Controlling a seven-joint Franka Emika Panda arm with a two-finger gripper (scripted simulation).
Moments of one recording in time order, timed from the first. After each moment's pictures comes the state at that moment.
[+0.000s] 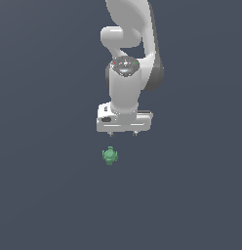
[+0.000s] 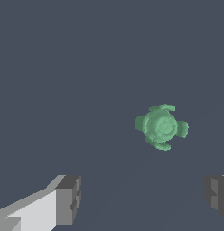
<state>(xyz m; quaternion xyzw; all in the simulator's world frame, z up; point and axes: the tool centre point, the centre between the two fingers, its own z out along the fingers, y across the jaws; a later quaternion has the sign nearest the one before) 0.005 0.010 0.173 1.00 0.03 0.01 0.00</state>
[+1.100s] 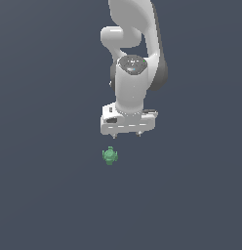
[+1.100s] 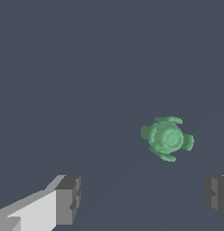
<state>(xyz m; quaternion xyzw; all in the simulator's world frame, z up) 0.015 0.024 0.177 1.00 0.07 0.02 0.01</state>
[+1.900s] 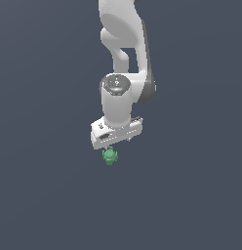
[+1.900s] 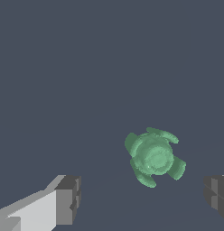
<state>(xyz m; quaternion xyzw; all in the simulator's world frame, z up) 0.029 -0.014 0.136 0.98 0.20 0.01 0.01</state>
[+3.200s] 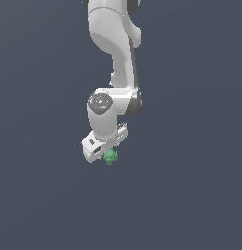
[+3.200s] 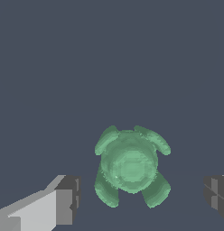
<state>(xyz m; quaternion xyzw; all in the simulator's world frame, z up) 0.039 -0.056 0.088 0.94 0.34 0.00 0.00</state>
